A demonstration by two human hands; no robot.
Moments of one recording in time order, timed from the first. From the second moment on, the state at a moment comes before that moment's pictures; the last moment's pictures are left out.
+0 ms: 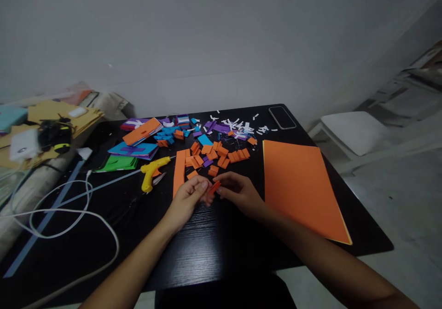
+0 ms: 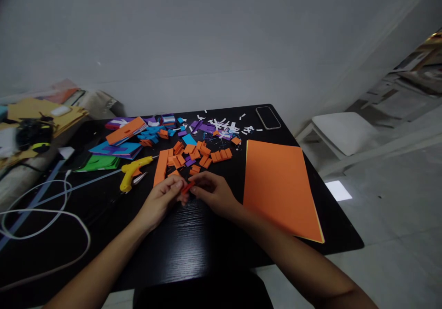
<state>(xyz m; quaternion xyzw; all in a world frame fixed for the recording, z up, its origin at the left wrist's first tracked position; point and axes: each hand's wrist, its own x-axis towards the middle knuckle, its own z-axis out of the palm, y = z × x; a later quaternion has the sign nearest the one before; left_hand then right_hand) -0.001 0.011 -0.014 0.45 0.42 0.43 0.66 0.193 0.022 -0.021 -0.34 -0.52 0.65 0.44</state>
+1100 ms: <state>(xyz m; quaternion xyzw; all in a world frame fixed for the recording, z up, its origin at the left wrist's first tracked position) -0.007 0.012 -0.009 0.51 0.49 0.48 0.52 0.193 0.021 -0.023 -0.39 -0.51 0.62 0.45</state>
